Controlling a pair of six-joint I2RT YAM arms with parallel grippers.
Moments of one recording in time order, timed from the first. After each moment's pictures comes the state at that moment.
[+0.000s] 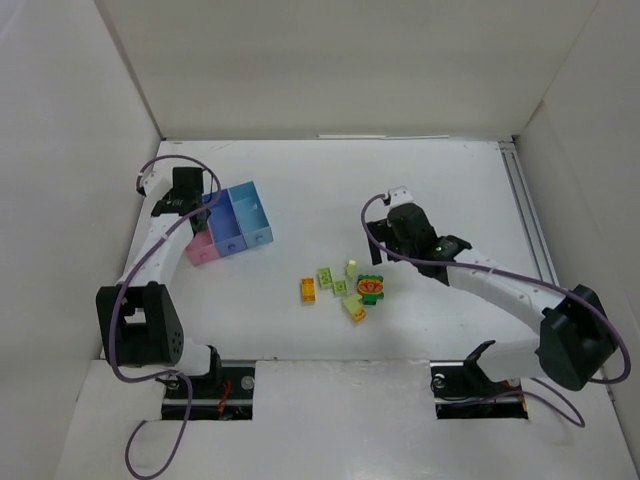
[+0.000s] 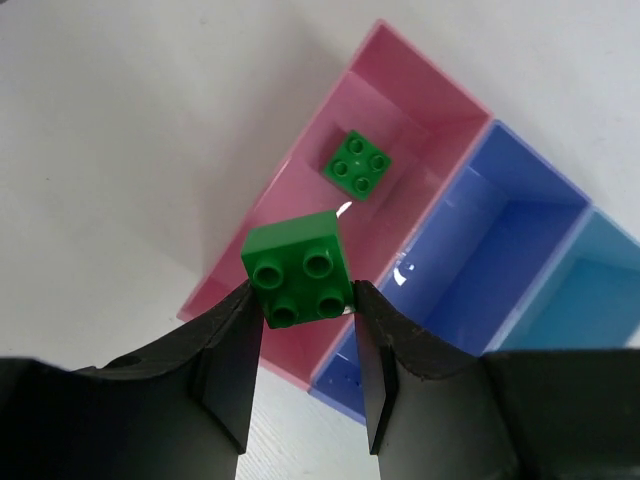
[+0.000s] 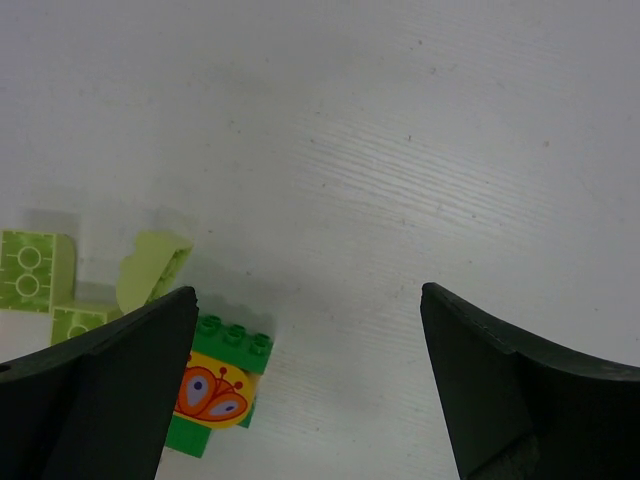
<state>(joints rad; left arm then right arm) 0.01 1.41 1.08 -0.58 -0.50 -0.86 0.65 1.32 0.86 -0.28 0.30 0.22</state>
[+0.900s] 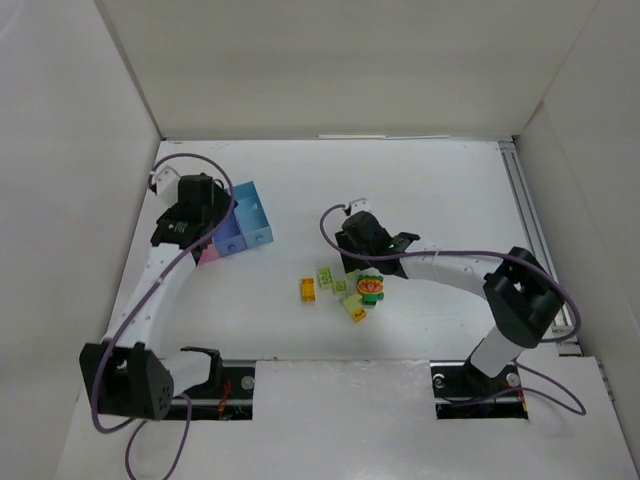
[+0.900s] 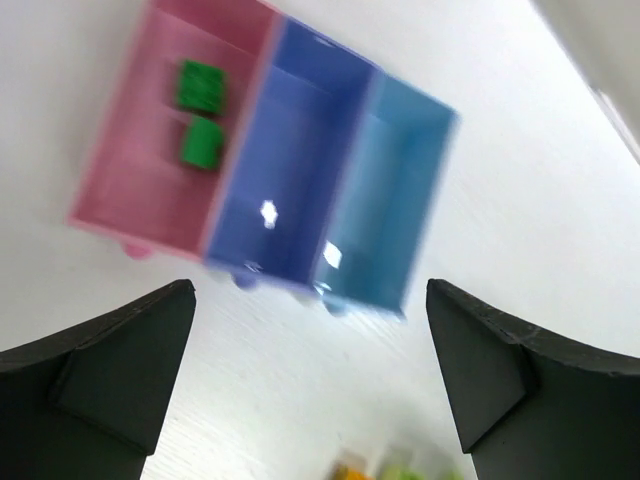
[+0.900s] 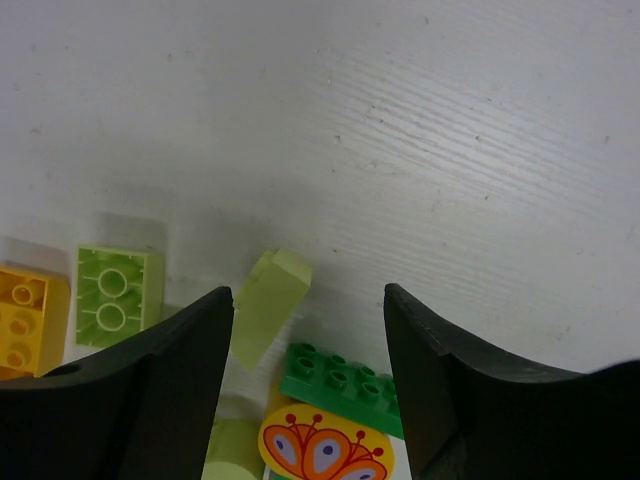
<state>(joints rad) -0.10 1.20 1.01 -0.55 -0.40 -0.83 0.81 1.63 1.02 -0.26 0.32 0.36</state>
